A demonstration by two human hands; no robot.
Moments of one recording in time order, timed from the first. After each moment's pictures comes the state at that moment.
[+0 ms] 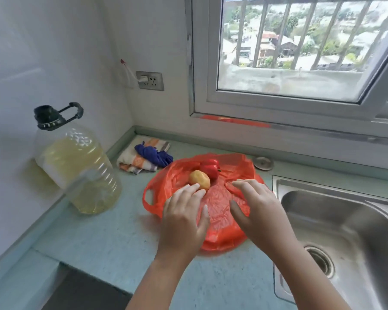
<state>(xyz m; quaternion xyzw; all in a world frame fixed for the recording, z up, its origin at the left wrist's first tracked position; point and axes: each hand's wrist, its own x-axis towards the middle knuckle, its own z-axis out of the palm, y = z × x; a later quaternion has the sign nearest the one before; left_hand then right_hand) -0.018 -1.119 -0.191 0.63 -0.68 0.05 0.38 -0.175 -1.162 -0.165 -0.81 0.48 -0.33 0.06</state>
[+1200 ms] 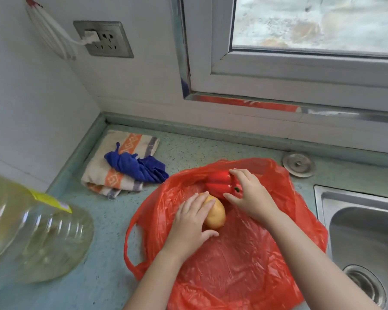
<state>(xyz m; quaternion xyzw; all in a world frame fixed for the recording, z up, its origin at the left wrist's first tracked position) 0.058 -1.336 -0.340 0.60 -0.76 -0.17 0.18 -0.118 -1.425 -0.320 -0.78 0.55 -0.17 0.25</state>
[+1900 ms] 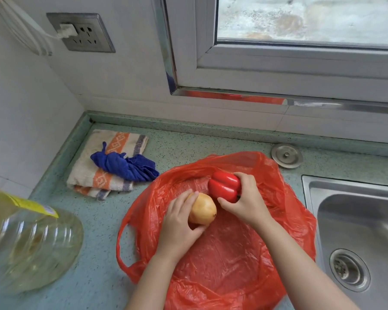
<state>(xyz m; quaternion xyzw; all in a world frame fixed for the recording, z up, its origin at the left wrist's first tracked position) 0.057 -1.326 -0.340 0.65 -0.68 -0.19 0.29 -0.124 -1.396 -0.332 -0.68 0.60 -0.27 0.32</state>
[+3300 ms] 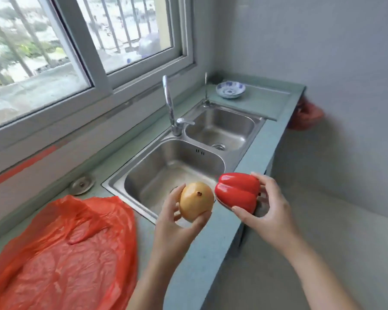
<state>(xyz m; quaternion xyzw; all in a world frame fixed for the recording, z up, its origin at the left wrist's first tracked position) -0.156 -1.124 -0.203 0.21 -0.76 -0.57 0.24 -0.265 -0.961 -0.191 -0.29 0.80 -0.52 0.02</state>
